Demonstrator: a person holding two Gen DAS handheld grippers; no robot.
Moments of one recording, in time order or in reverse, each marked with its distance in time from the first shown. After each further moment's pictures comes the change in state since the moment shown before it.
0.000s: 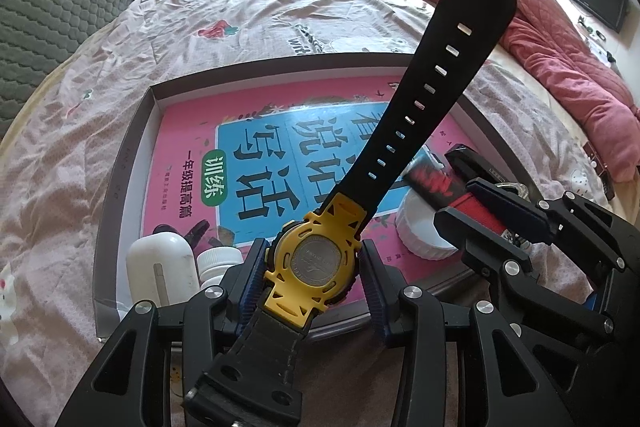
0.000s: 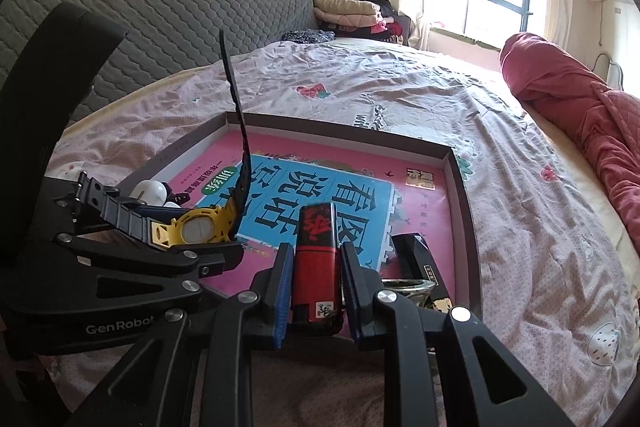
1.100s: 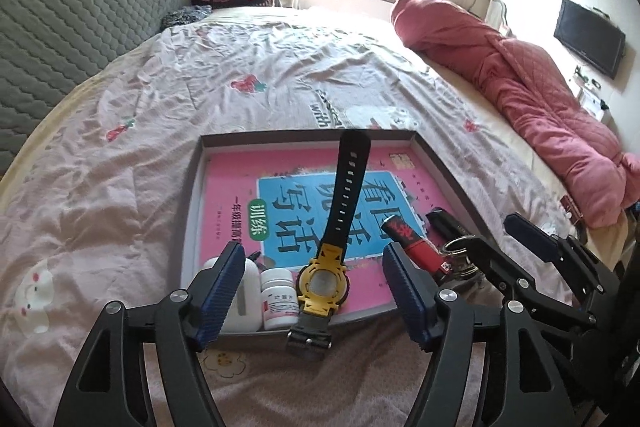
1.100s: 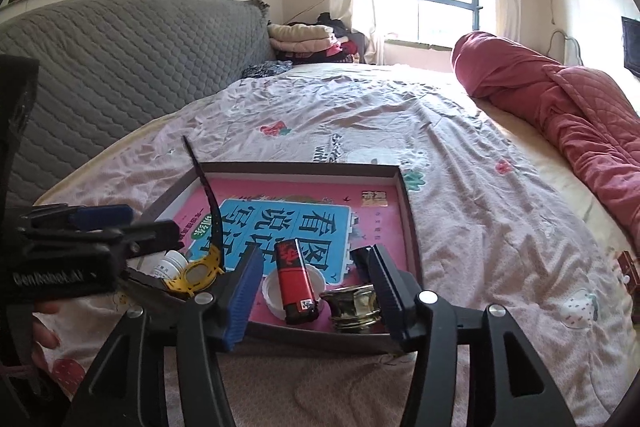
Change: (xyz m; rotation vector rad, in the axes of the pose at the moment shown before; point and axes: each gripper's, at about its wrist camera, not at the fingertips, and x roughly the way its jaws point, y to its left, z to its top) left arm -0.081 0.025 0.001 -0.088 -0.179 -0.020; right arm -0.052 -0.018 0.007 0.158 -0.106 -0.088
